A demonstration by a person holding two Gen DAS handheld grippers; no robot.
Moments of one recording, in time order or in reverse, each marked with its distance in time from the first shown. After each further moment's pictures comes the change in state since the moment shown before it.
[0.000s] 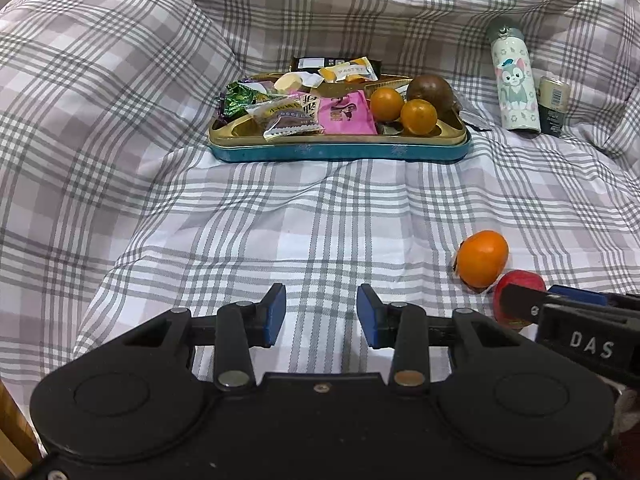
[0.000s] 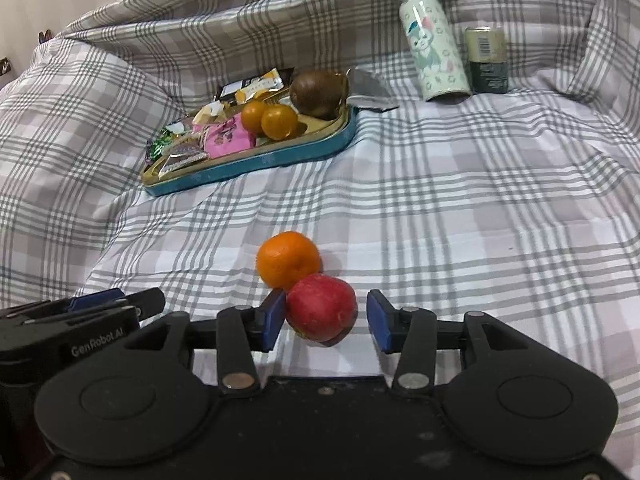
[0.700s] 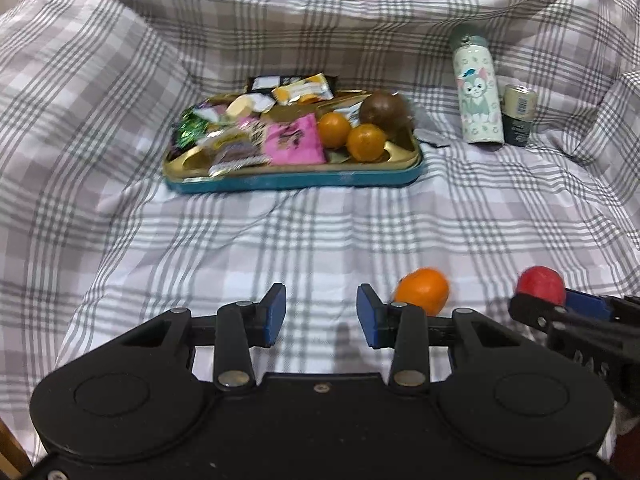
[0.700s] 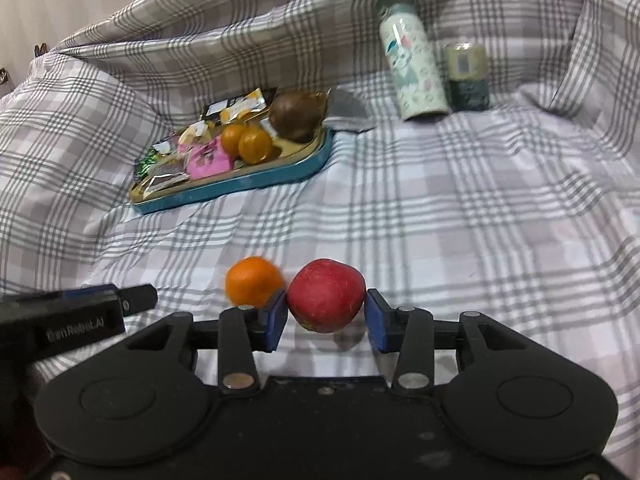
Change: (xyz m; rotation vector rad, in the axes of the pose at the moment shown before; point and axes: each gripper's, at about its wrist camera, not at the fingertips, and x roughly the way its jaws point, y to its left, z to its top) left arm -0.005 -0.035 0.036 0.044 0.003 -0.063; right arm -0.018 -0.035 0.017 -0.020 -0.046 -0.034
